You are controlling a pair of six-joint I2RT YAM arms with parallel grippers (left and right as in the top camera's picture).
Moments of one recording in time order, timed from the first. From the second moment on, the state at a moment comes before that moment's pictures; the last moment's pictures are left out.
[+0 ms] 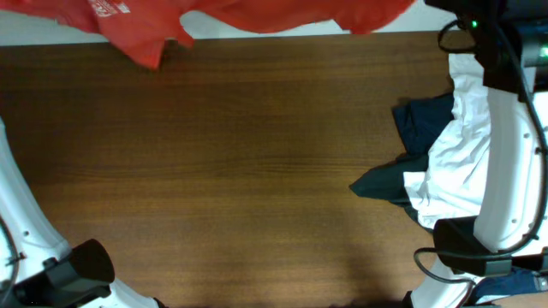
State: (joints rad) left arm 0.44 1.83 2.33 -0.43 0.55 -0.43; right arm 0.06 1.91 2.65 -1.20 0.15 0.29
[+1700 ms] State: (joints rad) left arm 0.42 1.83 1.16 -0.50 0.40 -0.30; right arm 0.03 1.93 1.47 -0.75 0.02 0.29
